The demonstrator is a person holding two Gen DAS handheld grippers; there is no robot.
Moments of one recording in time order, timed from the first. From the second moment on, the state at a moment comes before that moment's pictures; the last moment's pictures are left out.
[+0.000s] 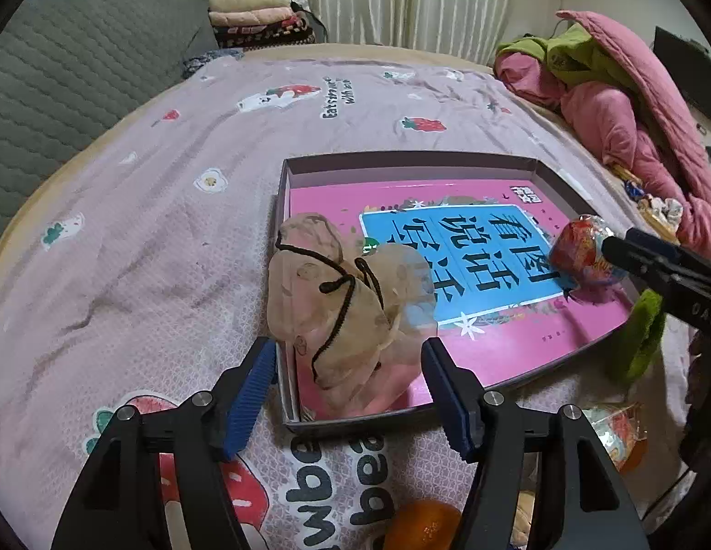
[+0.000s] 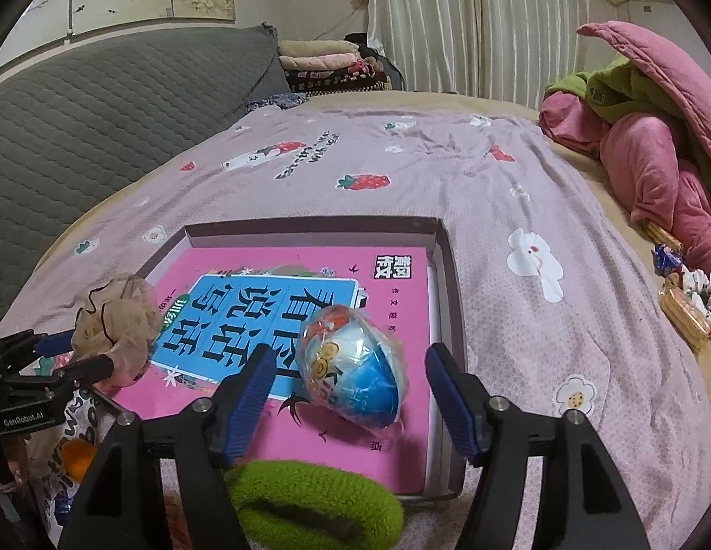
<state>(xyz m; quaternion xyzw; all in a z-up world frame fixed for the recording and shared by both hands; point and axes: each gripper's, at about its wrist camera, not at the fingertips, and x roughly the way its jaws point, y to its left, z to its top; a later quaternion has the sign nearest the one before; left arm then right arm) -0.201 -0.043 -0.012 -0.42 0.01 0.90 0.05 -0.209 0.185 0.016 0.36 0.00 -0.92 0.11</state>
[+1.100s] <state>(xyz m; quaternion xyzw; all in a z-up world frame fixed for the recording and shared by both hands) -0.166 -0.028 0.011 -0.39 -0.02 0.92 0.07 -0.198 0.191 0.037 0.33 -0.02 -0.94 0.13</state>
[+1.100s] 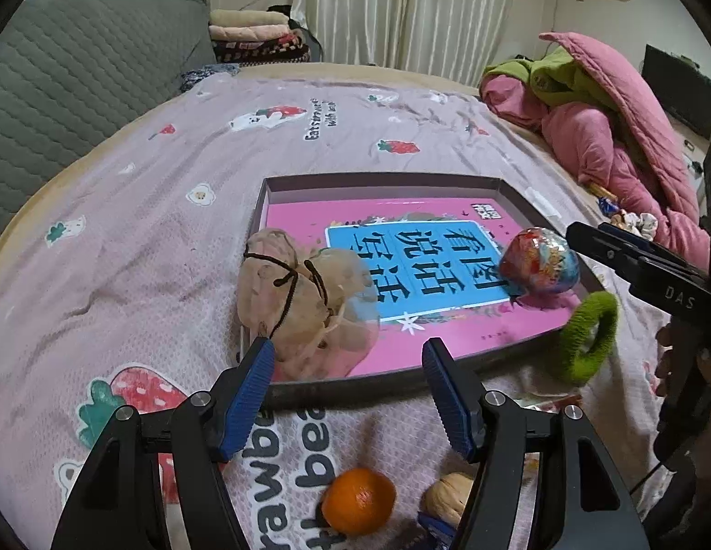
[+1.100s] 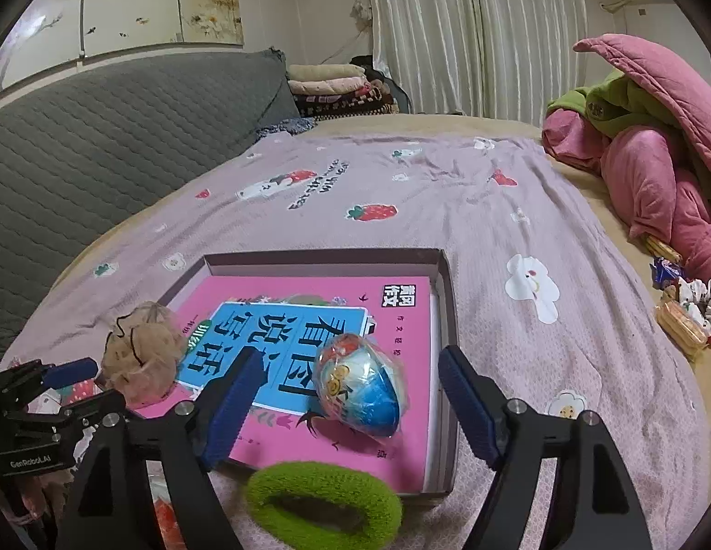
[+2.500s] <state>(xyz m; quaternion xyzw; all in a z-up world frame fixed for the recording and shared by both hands) -0.077 0.002 0.044 -0.34 0.01 0.94 0.08 -0.129 0.192 0.067 0.26 -0.01 -0.95 0.16</state>
